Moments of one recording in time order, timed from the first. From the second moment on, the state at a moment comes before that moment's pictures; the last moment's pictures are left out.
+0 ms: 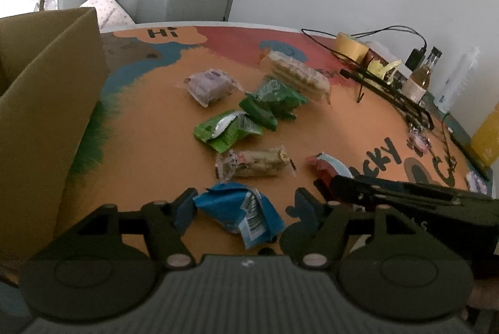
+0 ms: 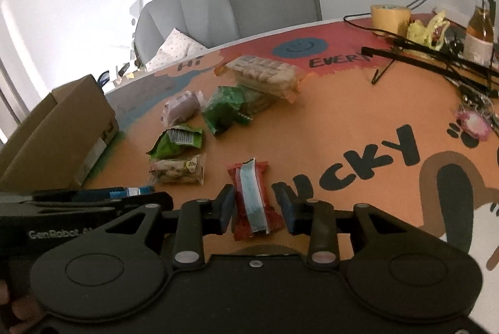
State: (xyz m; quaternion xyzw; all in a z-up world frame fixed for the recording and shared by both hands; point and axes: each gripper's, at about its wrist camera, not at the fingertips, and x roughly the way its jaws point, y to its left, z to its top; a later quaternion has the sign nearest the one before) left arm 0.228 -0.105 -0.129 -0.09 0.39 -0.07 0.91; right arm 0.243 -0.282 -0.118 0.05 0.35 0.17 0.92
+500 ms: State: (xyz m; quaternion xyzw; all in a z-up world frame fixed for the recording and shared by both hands) left arm 0.218 -0.097 -0.120 -0.08 0.38 -0.06 0.92; right arm 0.233 -0.273 -0.115 0.03 0.35 0.17 0.92
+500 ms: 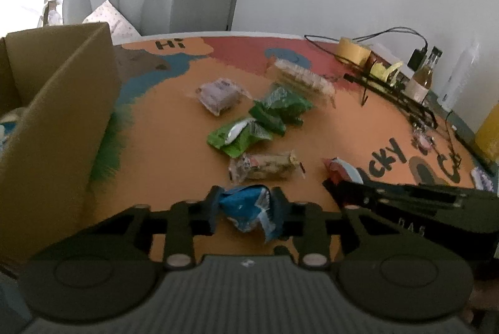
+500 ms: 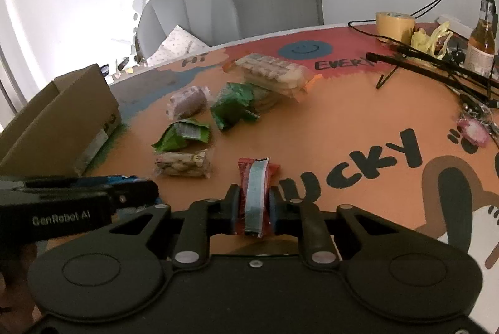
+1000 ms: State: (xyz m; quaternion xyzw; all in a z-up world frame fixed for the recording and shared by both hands) left arm 0.199 -0.080 -0.080 -0.09 0.33 -0.06 0.94; right arm 0.219 -0.265 -0.086 0.05 0.31 0.18 0.93
